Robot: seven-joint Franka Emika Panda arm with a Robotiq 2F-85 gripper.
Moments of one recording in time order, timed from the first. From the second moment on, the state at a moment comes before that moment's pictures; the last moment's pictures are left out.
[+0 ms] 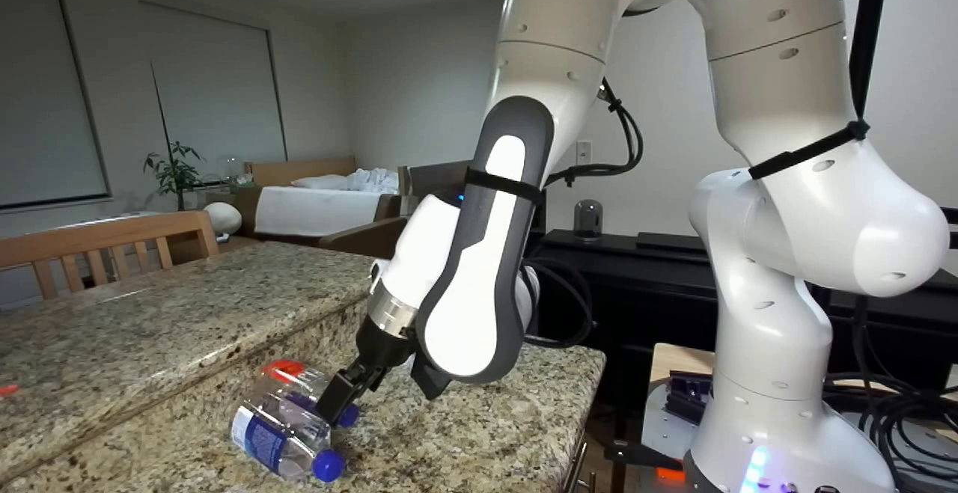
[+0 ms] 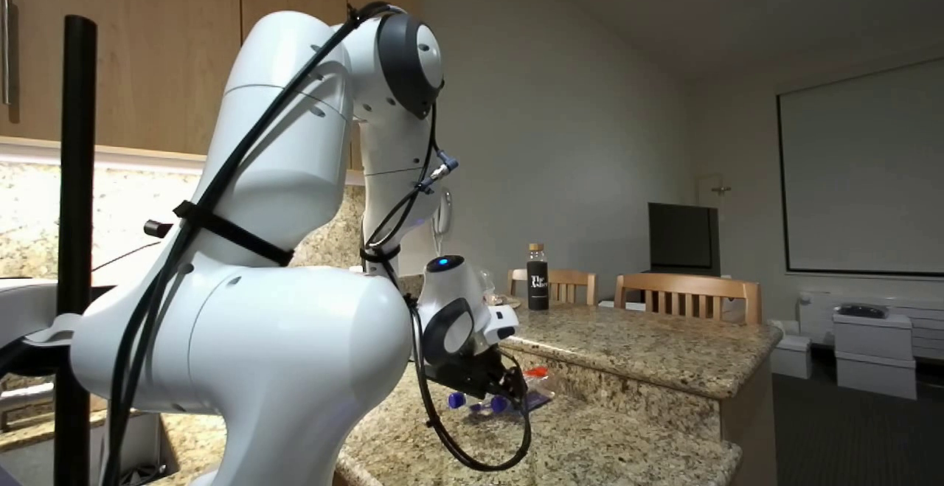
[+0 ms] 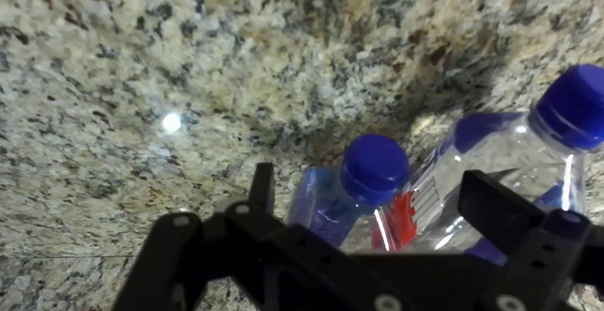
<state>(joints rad) 0.61 0.28 -0.13 -2.64 0.33 3.45 0.07</state>
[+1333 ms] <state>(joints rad) 0.46 0.34 -0.02 -2.60 0.32 3.46 0.07</state>
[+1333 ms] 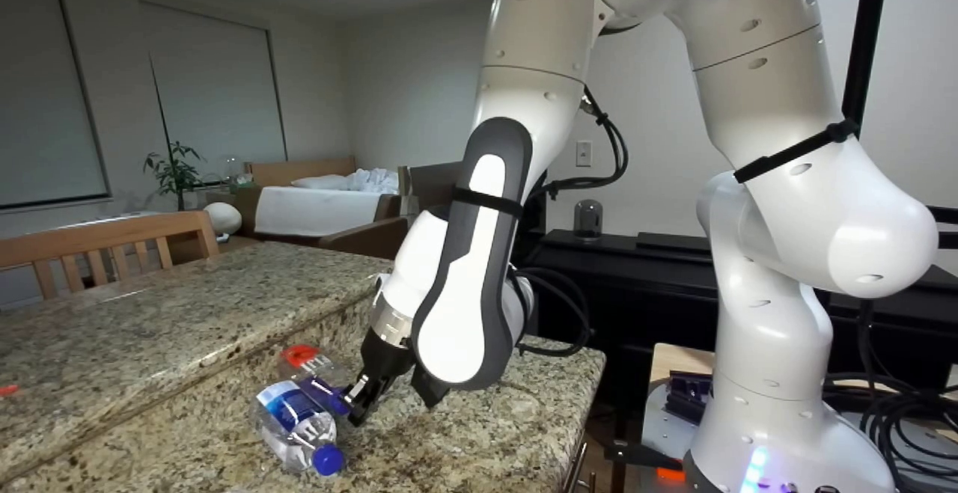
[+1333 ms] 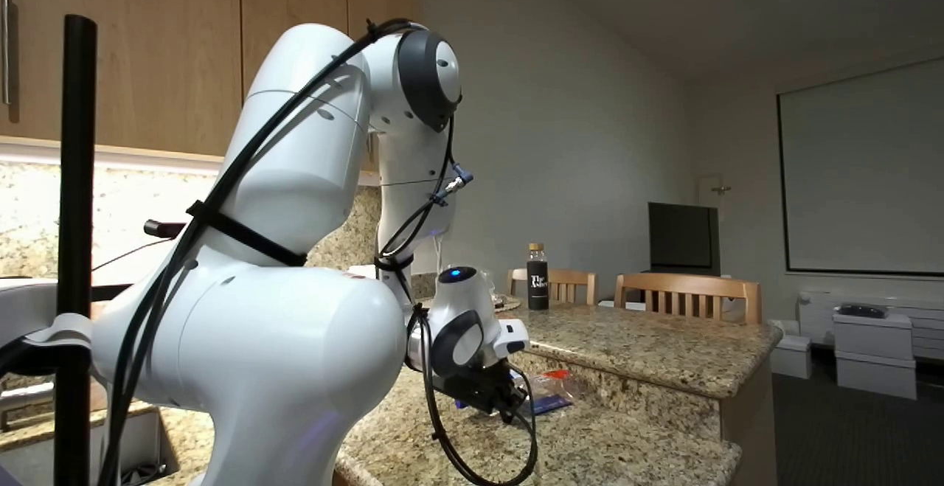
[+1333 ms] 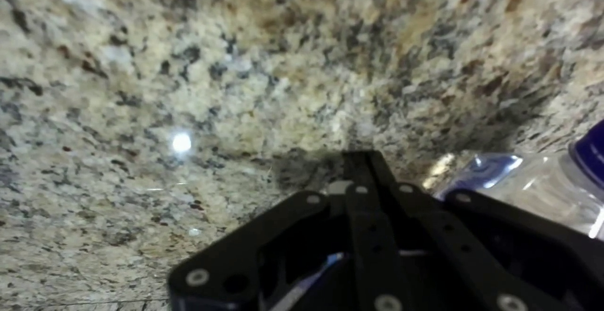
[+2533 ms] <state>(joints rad) 0.48 0.37 -0.06 -2.50 0.32 3.37 0.07</state>
